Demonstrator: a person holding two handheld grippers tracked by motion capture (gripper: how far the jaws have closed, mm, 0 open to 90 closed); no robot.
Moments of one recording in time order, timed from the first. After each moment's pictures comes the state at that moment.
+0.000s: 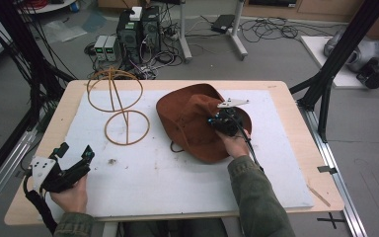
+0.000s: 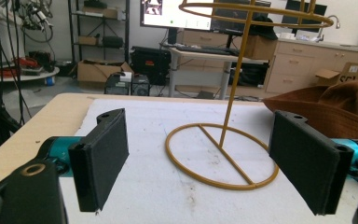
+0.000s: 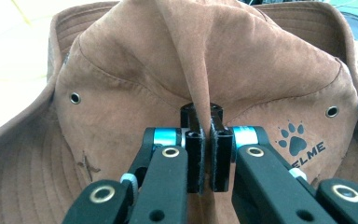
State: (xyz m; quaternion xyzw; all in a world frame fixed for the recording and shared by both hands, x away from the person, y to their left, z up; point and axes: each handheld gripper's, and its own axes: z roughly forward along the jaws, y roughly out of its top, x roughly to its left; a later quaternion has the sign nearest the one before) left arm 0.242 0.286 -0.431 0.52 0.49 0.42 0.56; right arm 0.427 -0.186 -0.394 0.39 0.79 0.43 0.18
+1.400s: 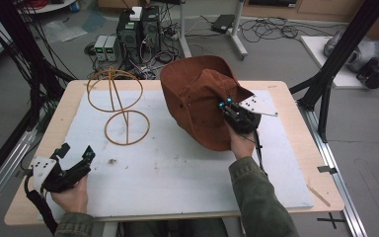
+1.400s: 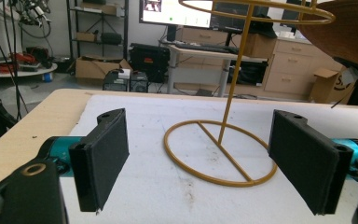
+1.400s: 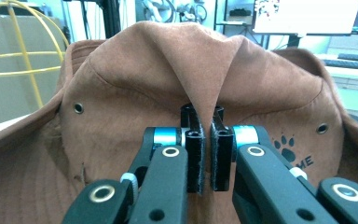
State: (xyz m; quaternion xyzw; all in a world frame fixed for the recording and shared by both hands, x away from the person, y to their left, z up) left arm 0.243 0.286 -0.434 0.52 0.50 0.42 0.56; right arm 0.383 -0.207 -0.349 0.34 0.65 0.60 0.32
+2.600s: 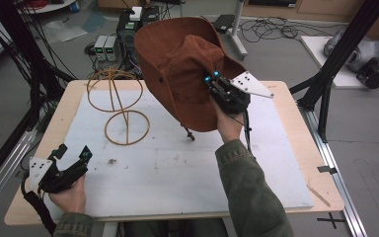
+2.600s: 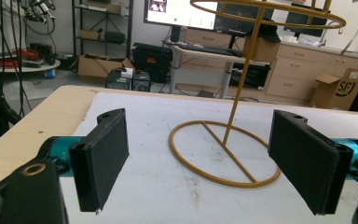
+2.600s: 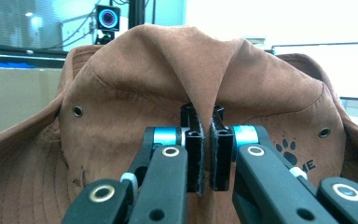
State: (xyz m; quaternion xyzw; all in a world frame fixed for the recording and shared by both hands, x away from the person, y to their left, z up) left arm 0.242 0.293 -0.436 0.50 0.51 0.41 0.56; right arm 0.386 -0.160 -0.277 0.27 0.61 0.67 0.33
